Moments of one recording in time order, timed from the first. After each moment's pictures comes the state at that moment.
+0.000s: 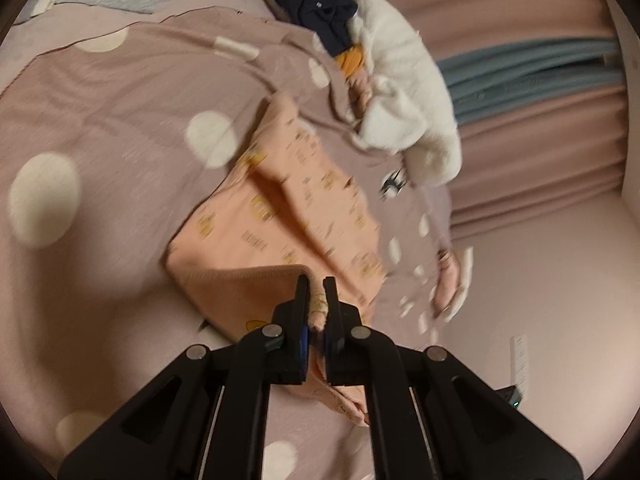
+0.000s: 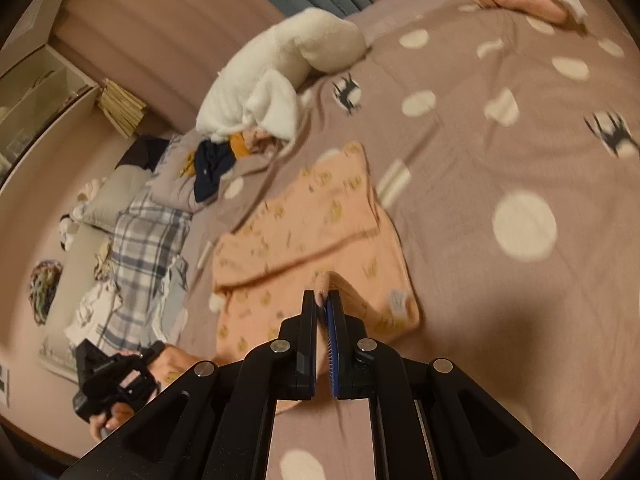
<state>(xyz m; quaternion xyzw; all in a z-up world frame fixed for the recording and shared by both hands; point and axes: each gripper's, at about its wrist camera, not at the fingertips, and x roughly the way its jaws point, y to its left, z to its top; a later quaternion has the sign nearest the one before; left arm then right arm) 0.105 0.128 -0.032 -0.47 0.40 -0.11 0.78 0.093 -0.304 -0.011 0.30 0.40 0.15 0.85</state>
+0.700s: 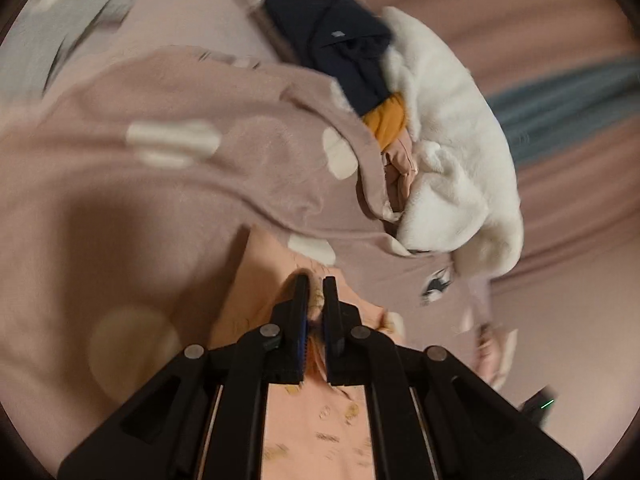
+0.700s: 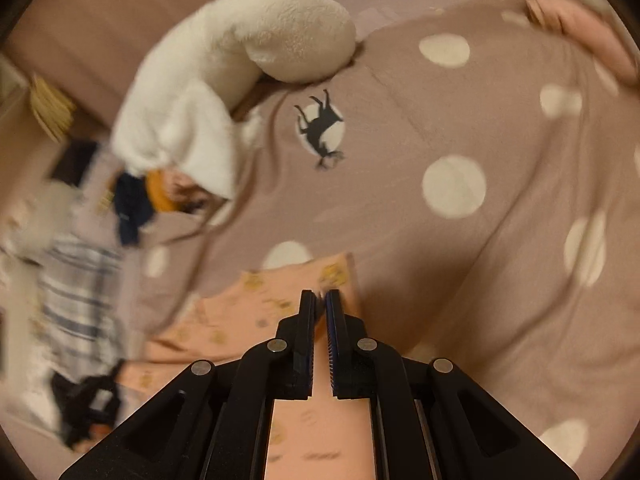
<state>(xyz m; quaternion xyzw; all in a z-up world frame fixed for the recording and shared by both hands) 0.301 0.148 -0.051 -0.43 0.38 -0.03 0.82 0.318 -0.294 -0.031 0.22 0.47 0.06 0.85</state>
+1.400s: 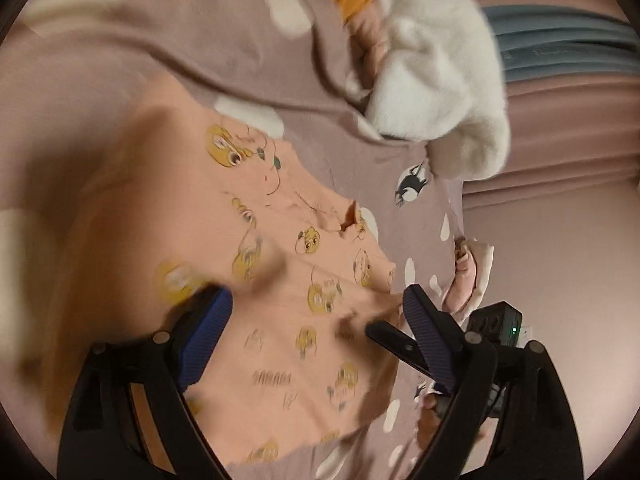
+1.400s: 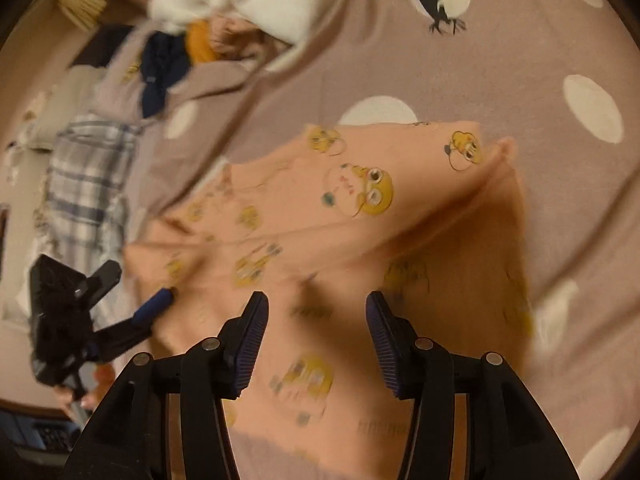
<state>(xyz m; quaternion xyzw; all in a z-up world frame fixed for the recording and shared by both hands) 0.332 0.081 -0.099 -0.45 0.49 -0.16 0.73 0.337 -0.201 -0.101 0.16 0.59 0.19 0.77</state>
